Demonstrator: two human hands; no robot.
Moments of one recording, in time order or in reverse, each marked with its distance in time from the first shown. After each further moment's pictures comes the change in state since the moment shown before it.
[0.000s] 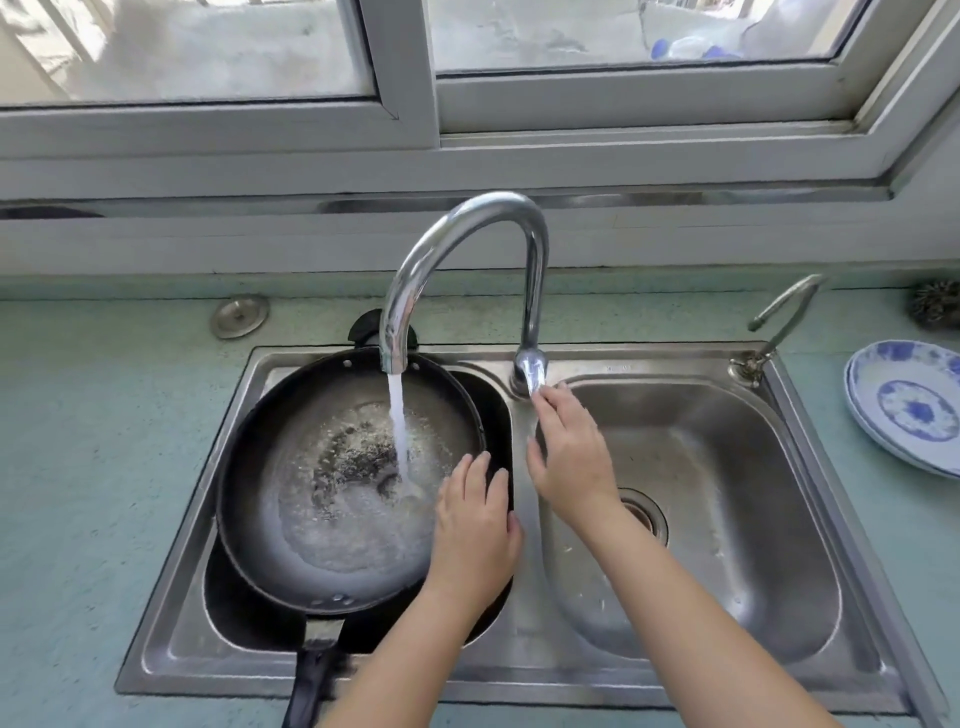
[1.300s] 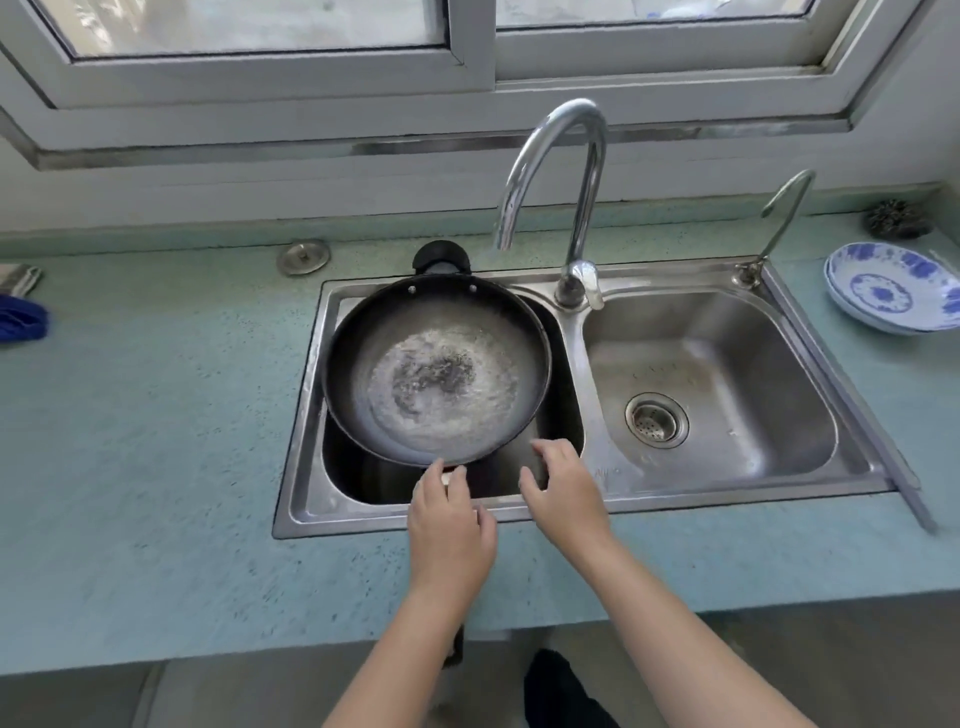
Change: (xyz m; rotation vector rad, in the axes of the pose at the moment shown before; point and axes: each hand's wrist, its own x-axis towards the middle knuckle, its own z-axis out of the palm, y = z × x) left_hand -0.171 -0.095 -0.050 -0.127 -0.054 -0.193; right_hand -0.165 -0.145 0.047 0.245 -0.102 0.385
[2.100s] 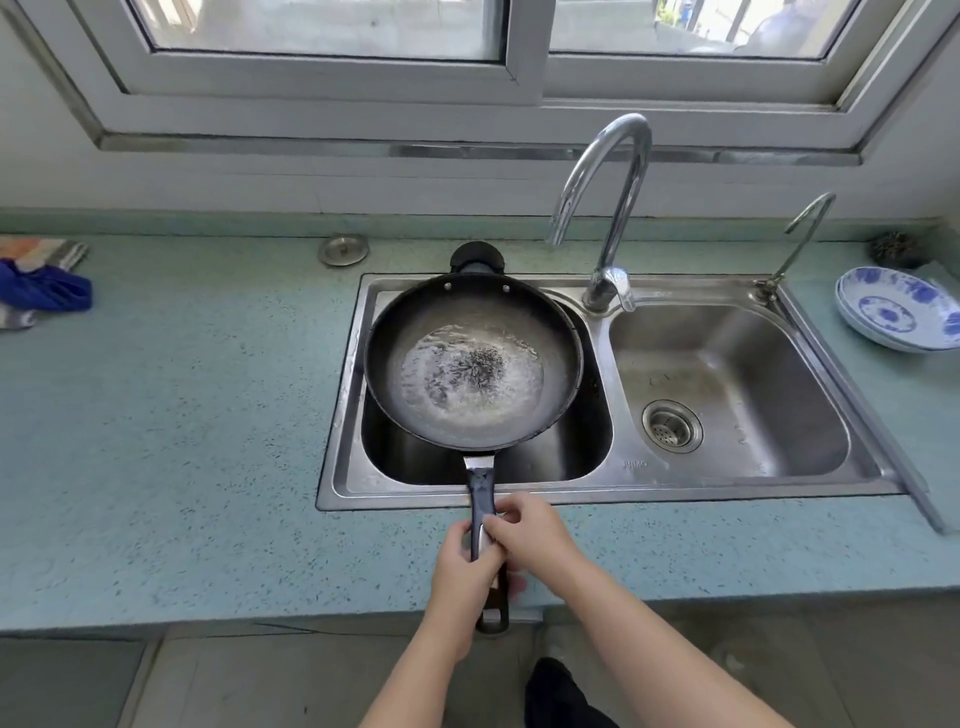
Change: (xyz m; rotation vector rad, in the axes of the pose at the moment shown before) left_hand -0.053 -0.031 -0.017 -1.205 -0.264 -0.564; right_hand -0.042 -0.045 0.054 0.221 -0.347 0.313
